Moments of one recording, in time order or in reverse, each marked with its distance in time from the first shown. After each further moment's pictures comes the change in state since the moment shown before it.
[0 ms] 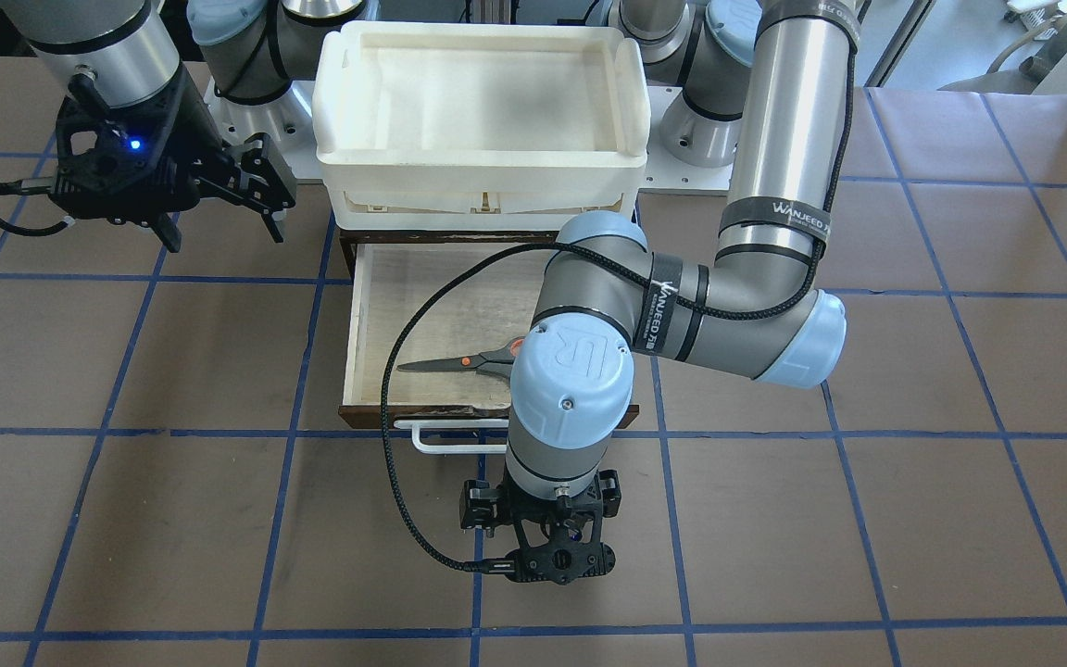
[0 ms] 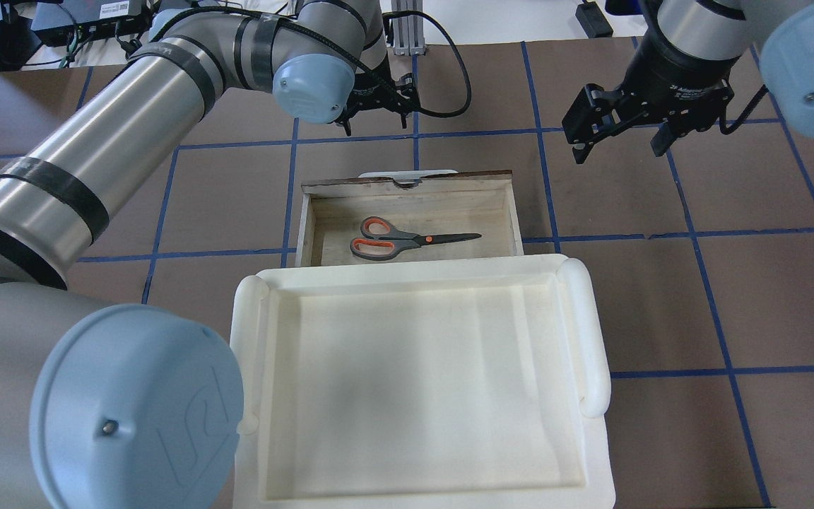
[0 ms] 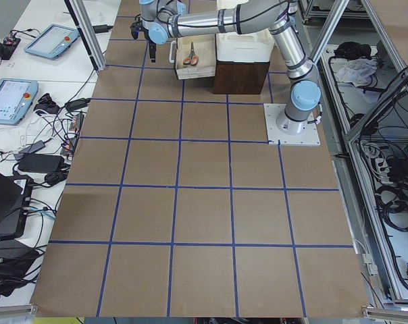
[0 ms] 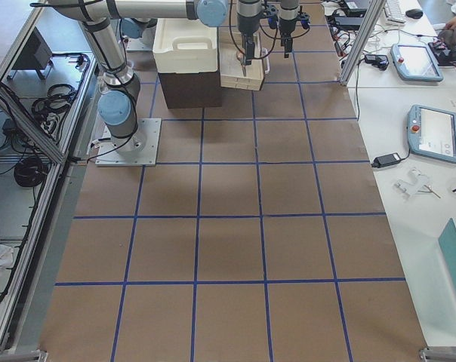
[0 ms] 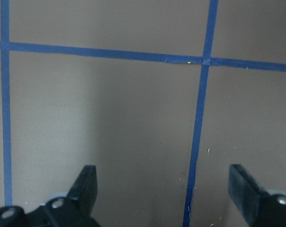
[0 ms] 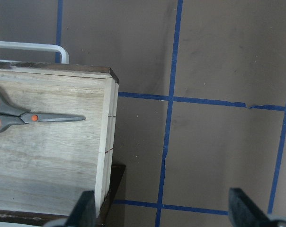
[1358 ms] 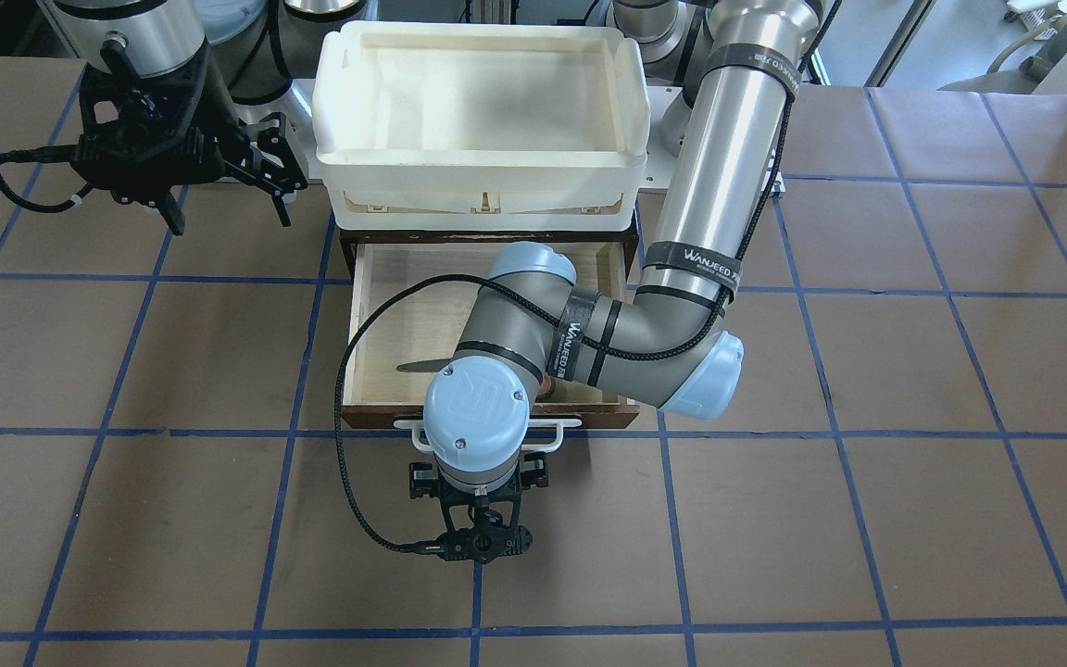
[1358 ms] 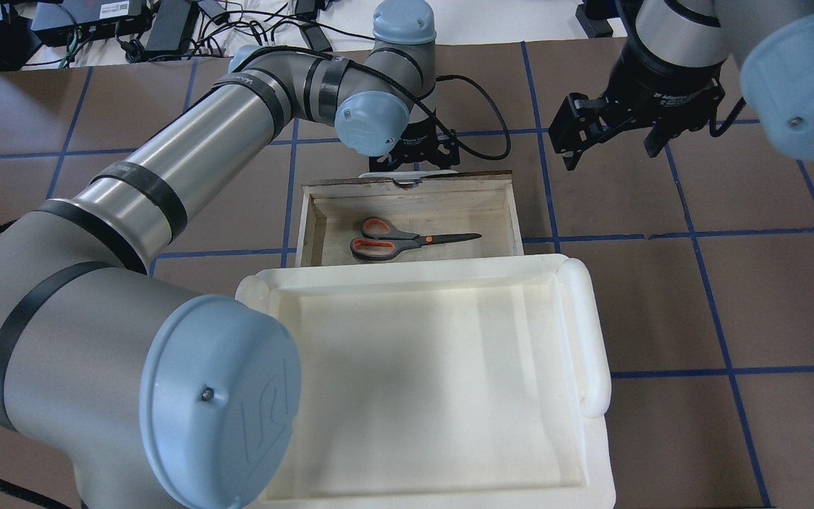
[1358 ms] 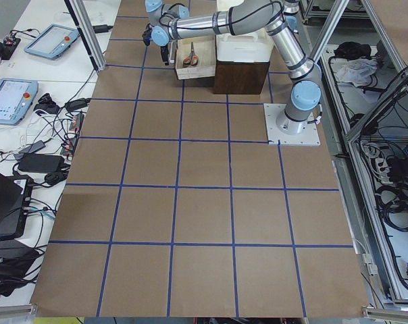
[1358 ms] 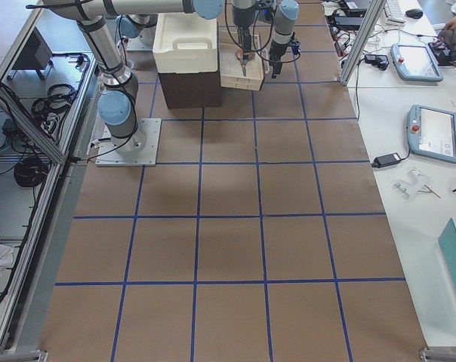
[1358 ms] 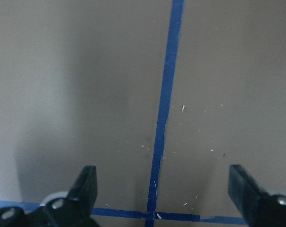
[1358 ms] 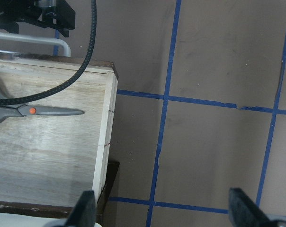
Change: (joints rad) left arm -0.084 -0.086 0.008 -0.095 -0.031 -0.087; right arm 0.029 -0.024 0.002 -0.005 -0.051 -0.007
